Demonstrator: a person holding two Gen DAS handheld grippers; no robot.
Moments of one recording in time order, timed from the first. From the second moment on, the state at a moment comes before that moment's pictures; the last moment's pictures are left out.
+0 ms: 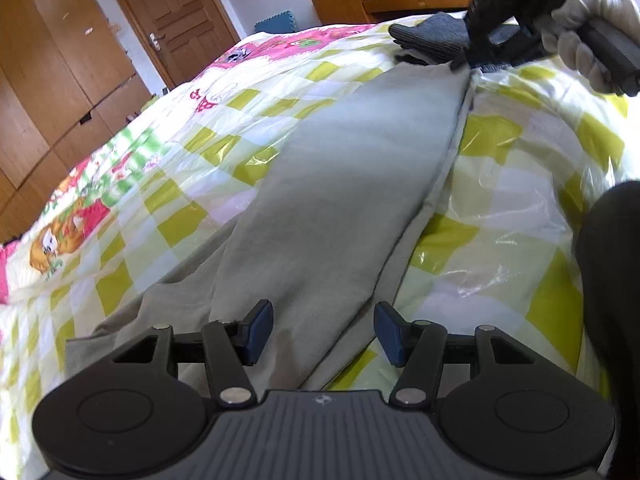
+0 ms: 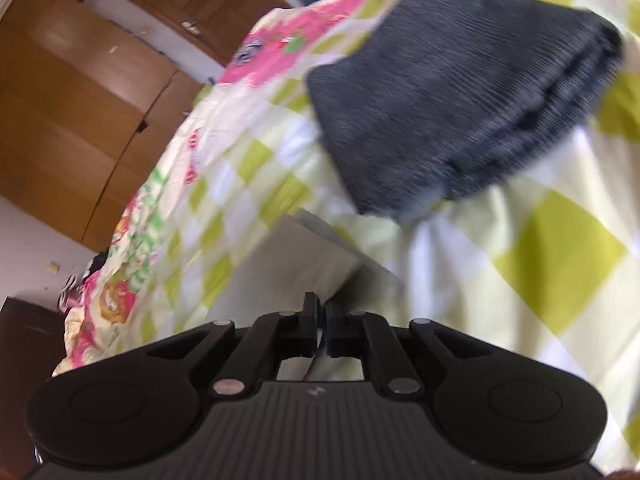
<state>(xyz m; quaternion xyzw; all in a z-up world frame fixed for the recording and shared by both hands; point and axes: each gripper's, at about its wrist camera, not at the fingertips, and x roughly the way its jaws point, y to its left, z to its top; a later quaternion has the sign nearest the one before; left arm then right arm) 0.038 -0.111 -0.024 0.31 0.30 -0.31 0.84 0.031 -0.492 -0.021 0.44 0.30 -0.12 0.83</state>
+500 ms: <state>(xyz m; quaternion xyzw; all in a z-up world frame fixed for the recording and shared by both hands) 0.036 -0.113 -0.021 0.32 0.30 -0.32 0.84 0.040 -0.494 -0.038 0.49 0.29 -0.13 0.81</state>
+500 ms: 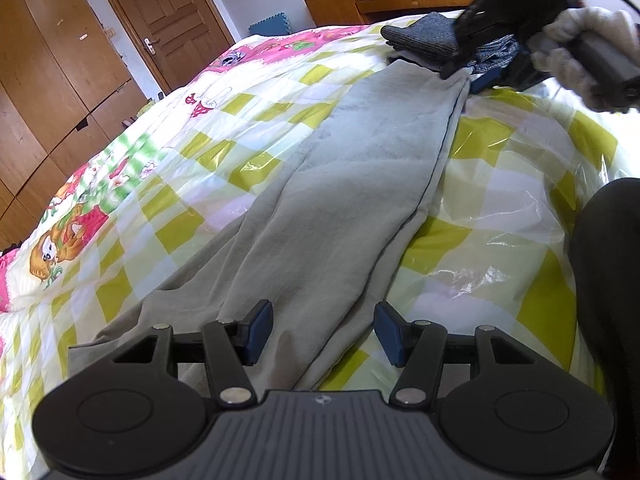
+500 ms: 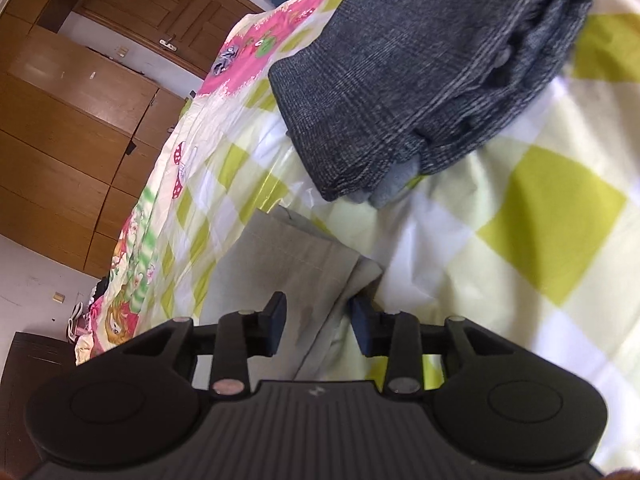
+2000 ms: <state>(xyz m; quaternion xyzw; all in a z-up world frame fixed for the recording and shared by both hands) 0.066 0.039 -0.033 0.15 0.35 -0.23 0.90 0.223 -0.142 -0.008 0.08 0.50 0.39 0.77</state>
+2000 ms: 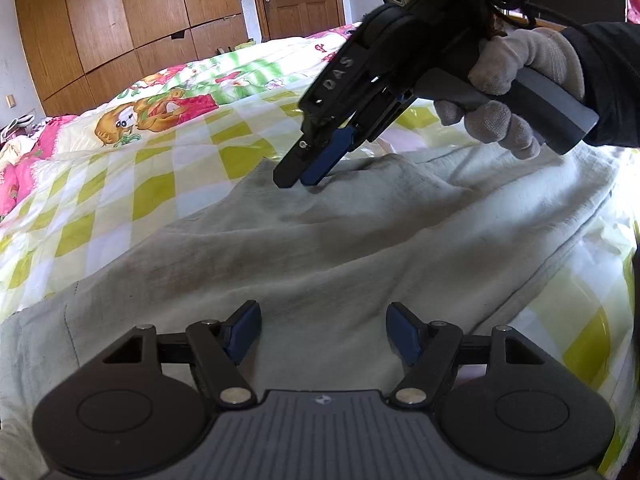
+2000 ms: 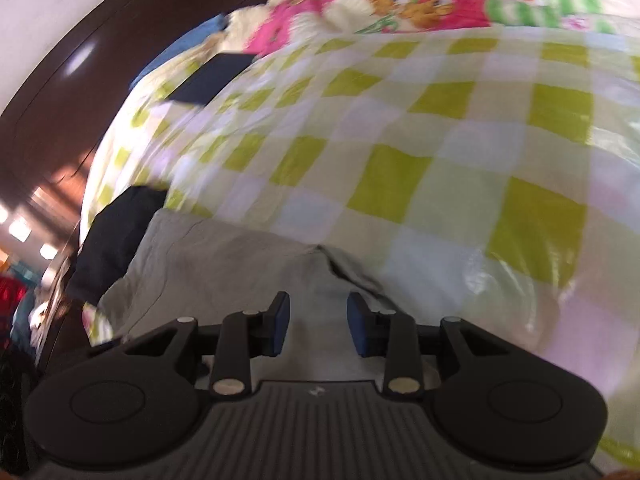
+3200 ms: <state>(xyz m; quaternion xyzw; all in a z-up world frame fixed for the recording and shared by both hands) 0.078 0.050 -0.035 0.13 0.35 -0.25 0.89 0.263 -0.124 -0.017 0.04 0.52 0.44 0.74</state>
